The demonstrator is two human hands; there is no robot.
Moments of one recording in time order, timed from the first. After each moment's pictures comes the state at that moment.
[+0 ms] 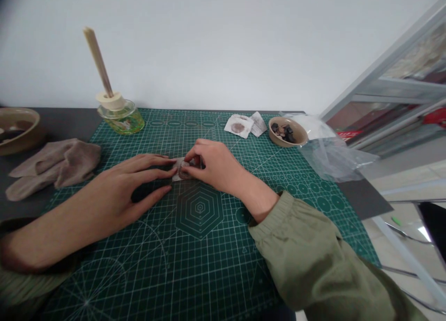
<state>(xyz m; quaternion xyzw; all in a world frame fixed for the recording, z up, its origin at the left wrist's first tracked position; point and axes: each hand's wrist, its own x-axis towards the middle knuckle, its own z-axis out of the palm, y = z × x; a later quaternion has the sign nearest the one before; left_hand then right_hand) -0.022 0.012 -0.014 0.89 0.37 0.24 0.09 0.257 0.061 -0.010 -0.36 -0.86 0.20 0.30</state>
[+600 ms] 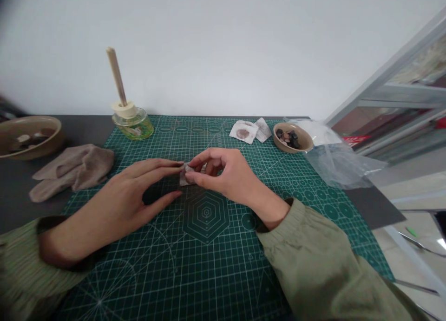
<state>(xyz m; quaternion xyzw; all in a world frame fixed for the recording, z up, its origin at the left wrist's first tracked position) -0.016 0.005 -0.001 0.88 0.38 0.28 0.10 0.255 0.037 0.004 -0.38 -0.72 0.44 0.38</state>
